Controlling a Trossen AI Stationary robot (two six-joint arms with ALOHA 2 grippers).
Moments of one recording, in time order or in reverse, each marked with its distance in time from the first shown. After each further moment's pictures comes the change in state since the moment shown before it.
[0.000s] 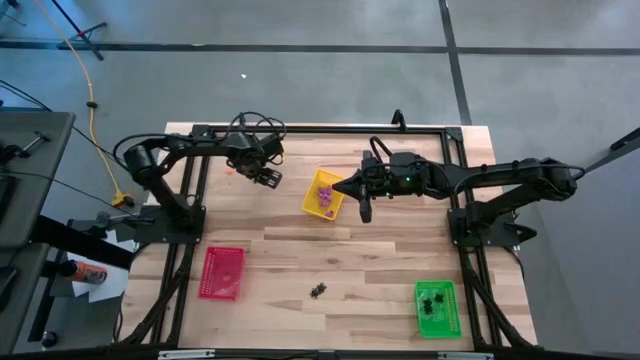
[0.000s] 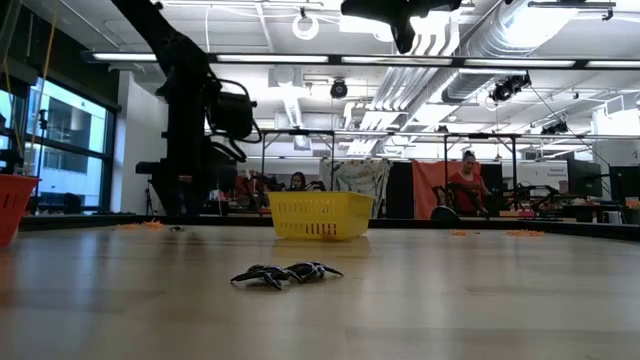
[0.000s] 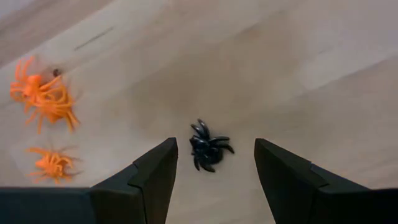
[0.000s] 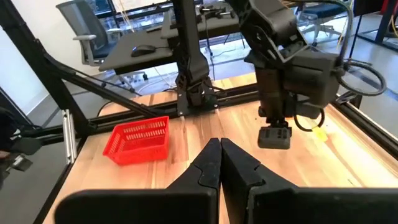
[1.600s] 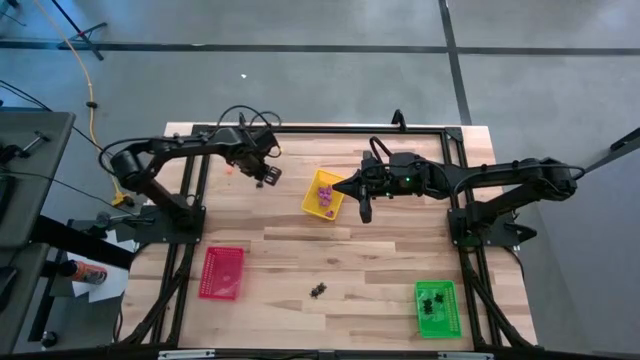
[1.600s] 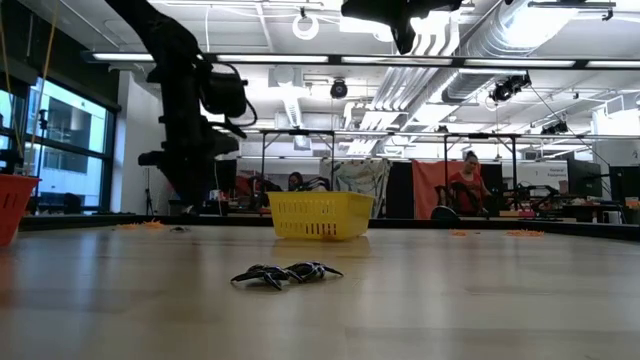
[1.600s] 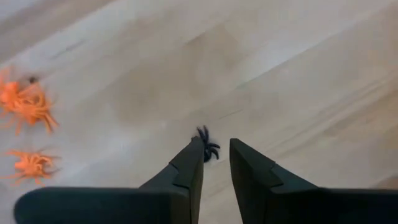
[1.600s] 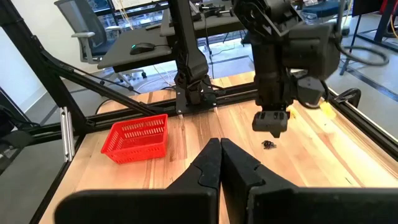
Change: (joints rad) left arm 0.031 -0.124 -0.002 -0.008 0.145 0.063; right arm 0.000 0.001 0.000 -0.007 0.001 -0.008
